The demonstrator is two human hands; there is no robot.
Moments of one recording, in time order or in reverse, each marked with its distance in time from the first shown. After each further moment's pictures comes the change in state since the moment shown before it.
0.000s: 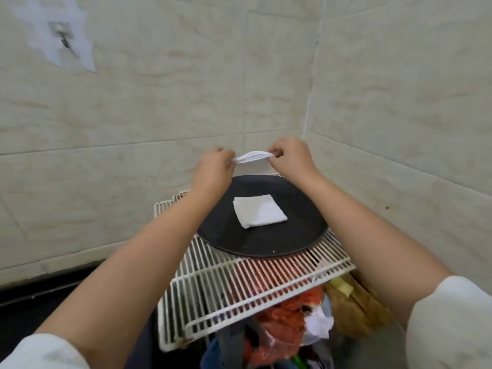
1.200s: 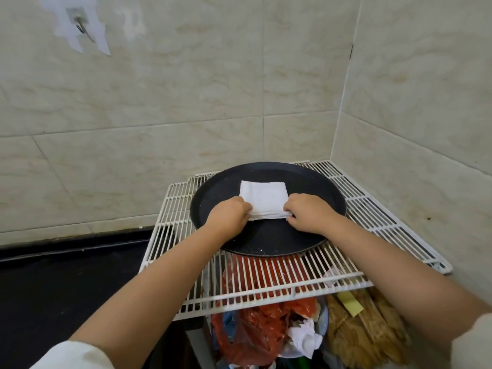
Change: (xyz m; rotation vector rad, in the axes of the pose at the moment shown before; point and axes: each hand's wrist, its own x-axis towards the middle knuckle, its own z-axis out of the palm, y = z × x) left_hand -0.046 -0.002 0.102 0.489 -0.490 -0.073; right_hand -0.033 0.120 0.077 -0.311 -0.571 -0.411
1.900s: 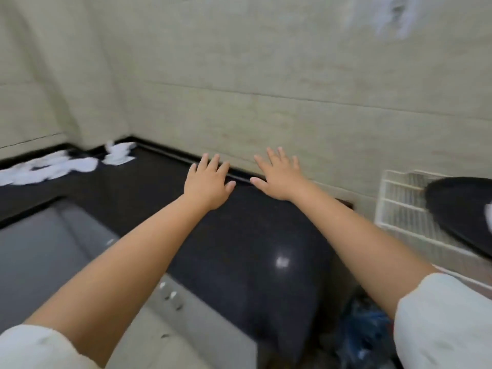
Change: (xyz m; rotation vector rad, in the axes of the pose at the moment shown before) left_hand -0.384 -0.246 -0.087 0.206 0.106 -0.887; right_hand 0.026 -0.462 -0.088 0.174 0.041 -0.551
